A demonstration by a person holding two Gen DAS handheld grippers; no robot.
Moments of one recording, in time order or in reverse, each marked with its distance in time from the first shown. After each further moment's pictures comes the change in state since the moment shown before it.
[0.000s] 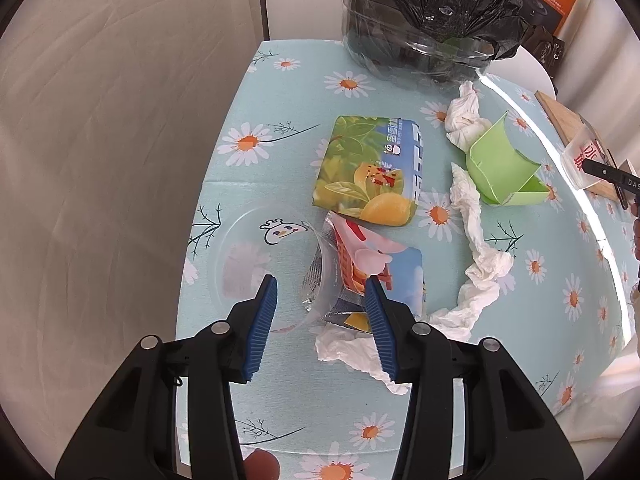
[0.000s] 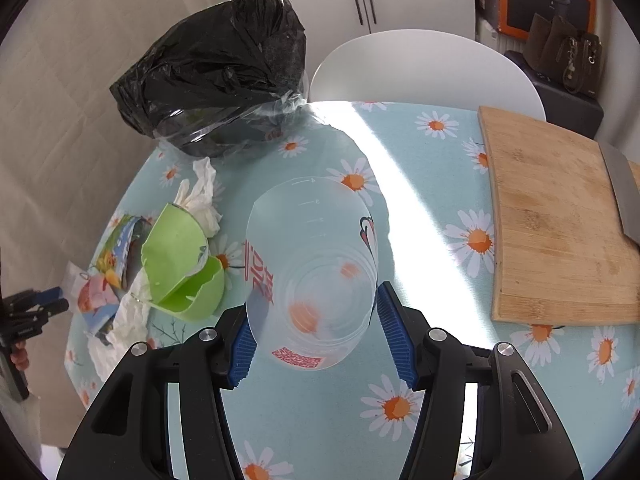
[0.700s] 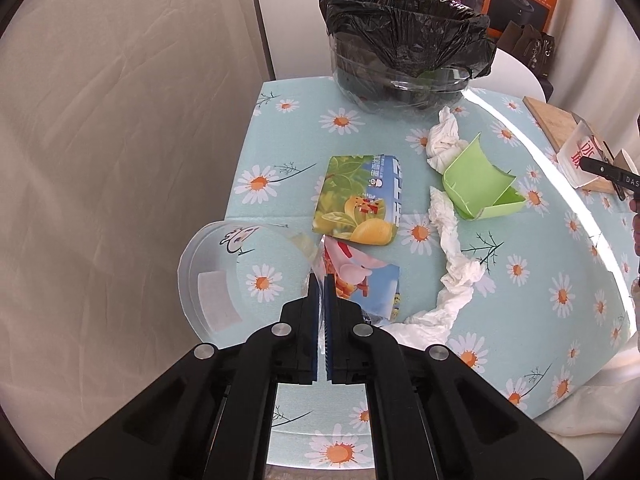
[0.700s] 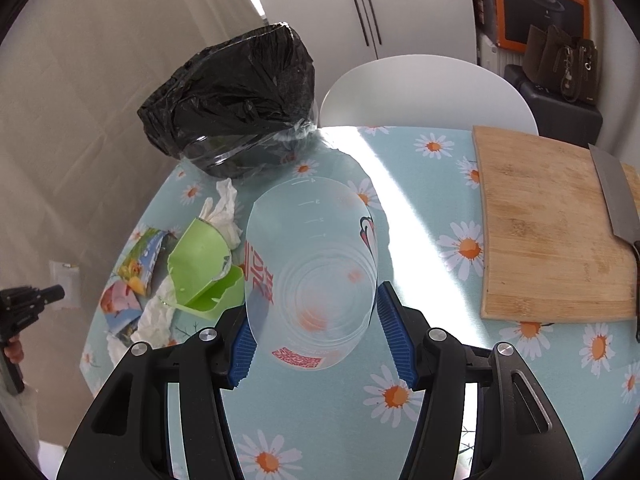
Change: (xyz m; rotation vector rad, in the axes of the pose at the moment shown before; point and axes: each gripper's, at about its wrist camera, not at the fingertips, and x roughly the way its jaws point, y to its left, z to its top) left arm -0.062 -0.023 0.009 0.051 -0.091 0.083; right arm -0.037 -0.003 -0.003 0.013 -0.086 0.057
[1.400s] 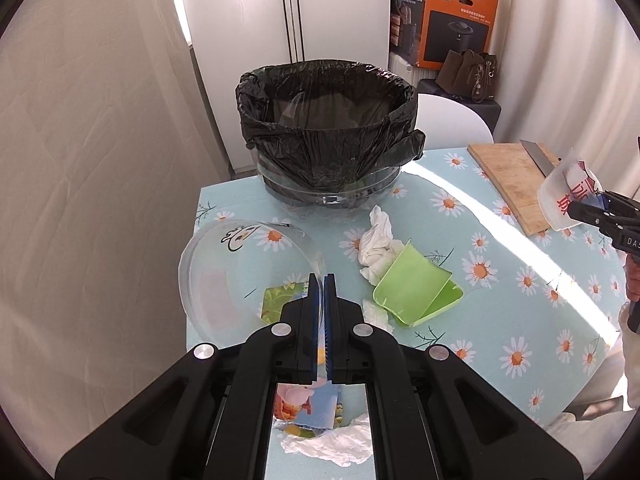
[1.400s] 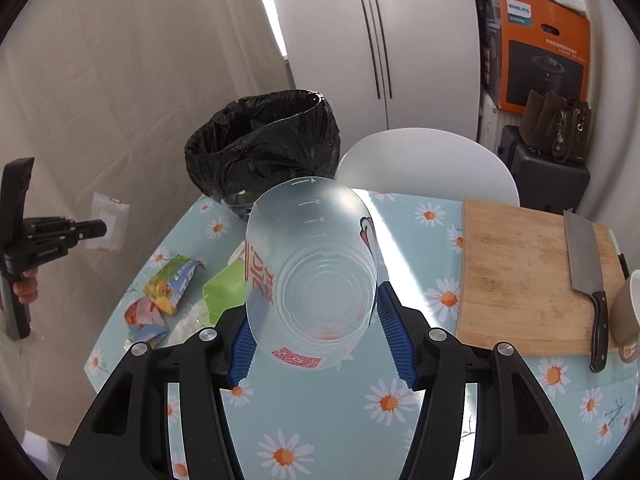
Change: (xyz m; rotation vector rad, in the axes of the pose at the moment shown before) left arm -0.021 -0.053 0.101 0.167 -0.173 -0.134; right arm -0.075 0.040 0.013 -0.115 -0.147 -0.047
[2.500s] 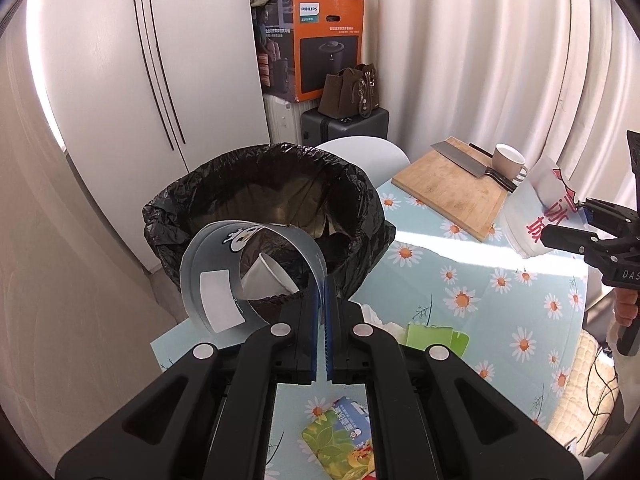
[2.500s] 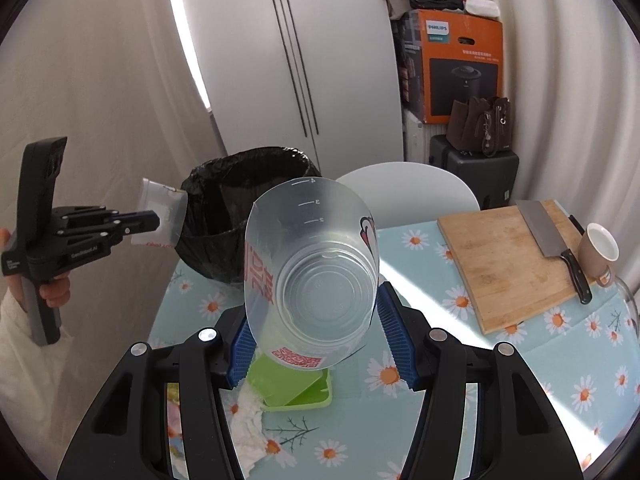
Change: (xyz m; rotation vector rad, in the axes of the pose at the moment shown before) left arm 0.044 0.043 0.111 0.401 -0.143 -0.360; right arm 0.007 0.114 0.042 0.263 -0.148 -0.290
